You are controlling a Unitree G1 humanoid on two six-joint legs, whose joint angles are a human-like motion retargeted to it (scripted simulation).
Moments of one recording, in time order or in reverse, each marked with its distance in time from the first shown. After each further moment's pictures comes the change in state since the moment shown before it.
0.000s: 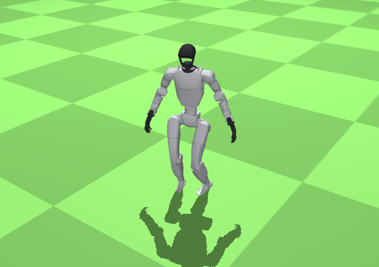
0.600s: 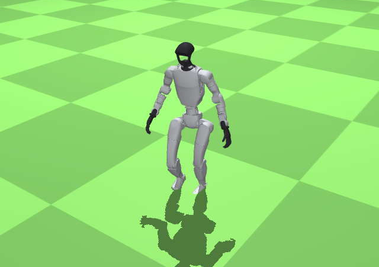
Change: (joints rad) left arm -0.021 -0.006 -0.004 -0.122 0.083 -0.002 0.099; right arm -0.032 -0.020 0.166 -0.418 -0.163 -0.064 -0.085; waist -0.177 -0.117 0.054; left_leg 0.259 -0.163 0.189 -0.321 0.100 0.084; right_leg -0.027 -0.222 0.085 0.415 -0.180 0.002
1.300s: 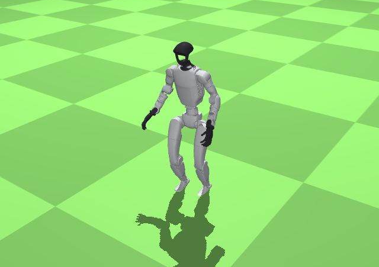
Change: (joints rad) left arm 0.026 -0.059 -0.044 -0.456 -0.023 -0.052 0.059; right arm -0.058 0.012 -0.023 0.042 -0.121 0.025 -0.203; waist -0.065 0.056 -0.002; left_leg 0.011 0.144 0.062 0.022 0.016 -0.033; right_leg 0.137 0.074 -0.084 -0.331 0.079 -0.026
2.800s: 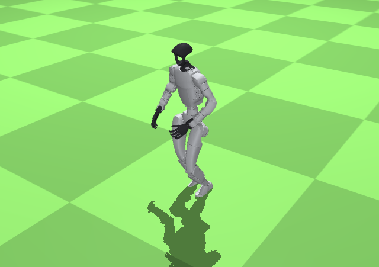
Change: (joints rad) left arm -0.083 0.161 -0.269 -0.289 -0.035 0.052 -0.345; right arm -0.130 0.010 0.175 0.194 -0.015 0.066 0.249; waist 0.085 0.002 0.017; left_leg -0.297 0.234 0.187 0.525 -0.190 0.066; right_leg 0.108 0.186 0.081 -0.107 -0.020 0.041
